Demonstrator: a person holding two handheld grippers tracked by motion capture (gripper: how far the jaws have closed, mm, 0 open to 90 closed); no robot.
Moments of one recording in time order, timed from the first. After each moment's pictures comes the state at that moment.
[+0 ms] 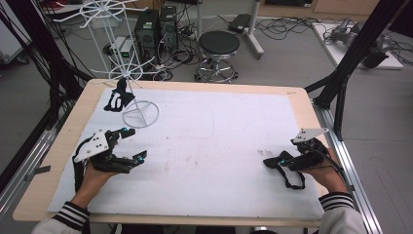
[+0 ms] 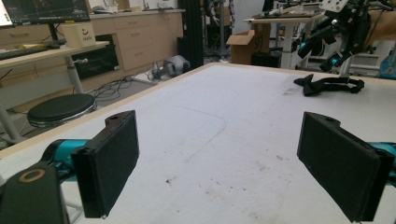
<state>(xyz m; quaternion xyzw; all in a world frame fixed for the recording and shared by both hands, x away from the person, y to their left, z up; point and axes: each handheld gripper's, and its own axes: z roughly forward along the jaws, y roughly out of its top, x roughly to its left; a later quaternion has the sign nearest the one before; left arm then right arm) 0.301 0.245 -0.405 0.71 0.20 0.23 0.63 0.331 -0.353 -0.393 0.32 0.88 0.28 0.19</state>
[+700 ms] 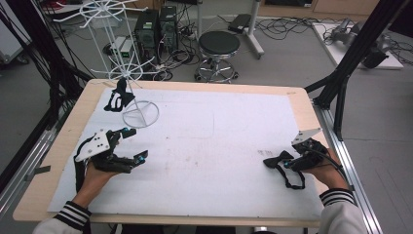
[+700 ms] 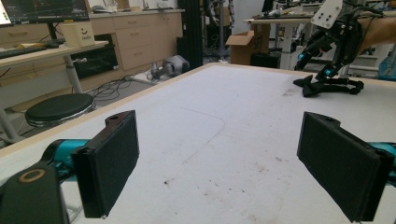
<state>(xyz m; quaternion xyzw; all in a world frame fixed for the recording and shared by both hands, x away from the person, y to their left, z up) 0.302 0.242 -0.405 0.71 0.20 0.22 0.63 0.342 -0.361 -0.408 0.32 0.91 0.22 0.17</state>
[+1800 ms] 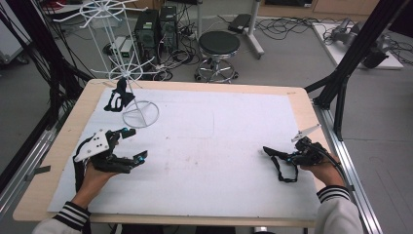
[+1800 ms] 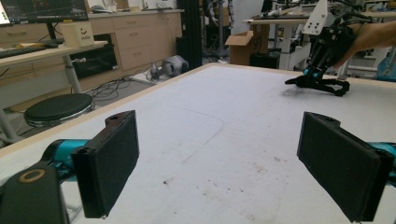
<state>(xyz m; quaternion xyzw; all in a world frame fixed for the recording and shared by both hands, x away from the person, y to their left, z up) 0.301 0.243 -0.404 0.71 0.20 0.22 0.63 0.352 -0.366 -0.417 0.37 0.90 0.21 0.08</state>
